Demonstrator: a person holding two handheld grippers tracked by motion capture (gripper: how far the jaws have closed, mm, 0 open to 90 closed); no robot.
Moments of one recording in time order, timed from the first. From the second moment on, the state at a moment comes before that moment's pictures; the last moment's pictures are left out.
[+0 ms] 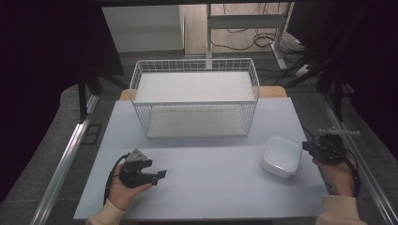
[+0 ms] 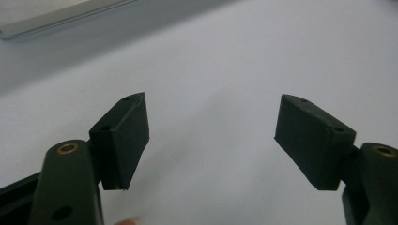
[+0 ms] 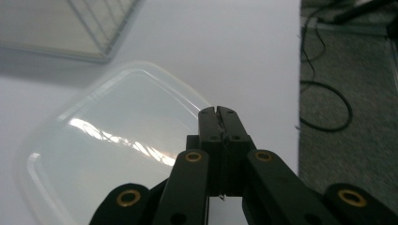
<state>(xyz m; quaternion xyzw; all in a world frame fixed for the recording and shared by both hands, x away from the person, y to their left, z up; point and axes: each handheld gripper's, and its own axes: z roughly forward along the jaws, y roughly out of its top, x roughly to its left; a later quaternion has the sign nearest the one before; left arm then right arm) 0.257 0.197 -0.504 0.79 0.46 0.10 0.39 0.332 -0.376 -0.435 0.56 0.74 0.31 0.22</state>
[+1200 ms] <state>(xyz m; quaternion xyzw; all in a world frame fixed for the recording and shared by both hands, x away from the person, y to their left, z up) 0.257 0.195 -0.506 0.79 0.46 0.10 0.38 0.346 -0.356 -0.475 0.53 0.78 0.28 0.18</state>
